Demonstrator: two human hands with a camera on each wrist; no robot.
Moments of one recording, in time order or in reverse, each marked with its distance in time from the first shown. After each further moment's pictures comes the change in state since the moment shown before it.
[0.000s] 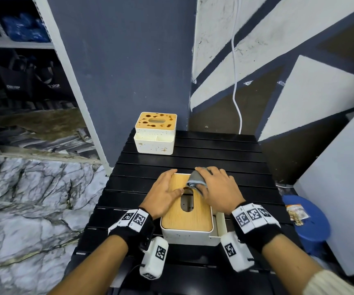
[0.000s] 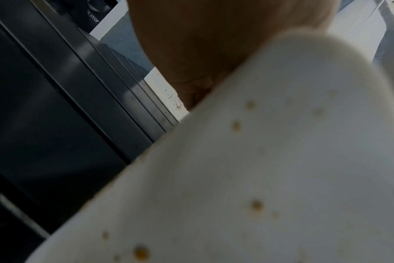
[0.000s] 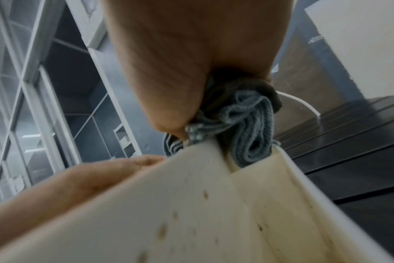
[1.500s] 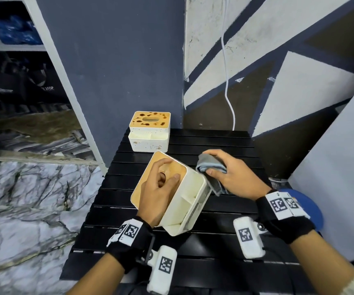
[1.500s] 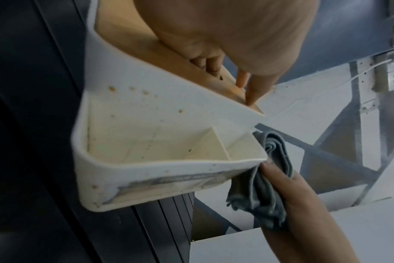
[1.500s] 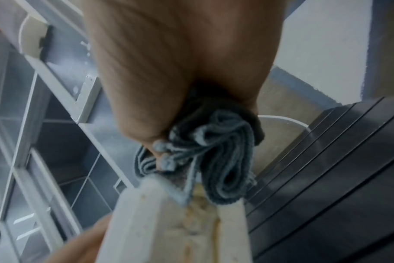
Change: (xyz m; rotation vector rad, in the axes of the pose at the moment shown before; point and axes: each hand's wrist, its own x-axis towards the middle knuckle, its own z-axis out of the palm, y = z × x) left_hand -0.037 0.033 0.013 -0.471 0.366 0.082; right_hand -0.028 0.030 -0.058 0.640 0.075 -0.099
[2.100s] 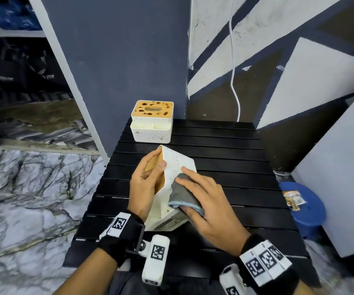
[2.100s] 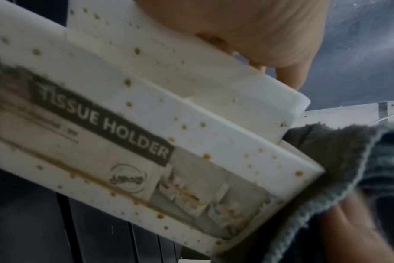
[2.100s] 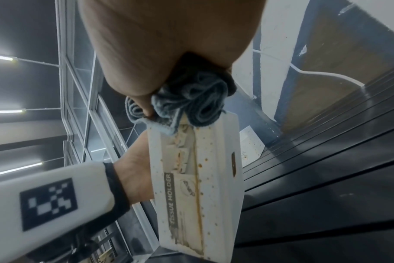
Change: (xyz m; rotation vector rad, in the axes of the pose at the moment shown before) left_hand 0.001 -0.013 -0.021 -0.386 0.059 -0.062; right_hand -0.063 -0.024 0.086 -0.162 0.104 -0.313
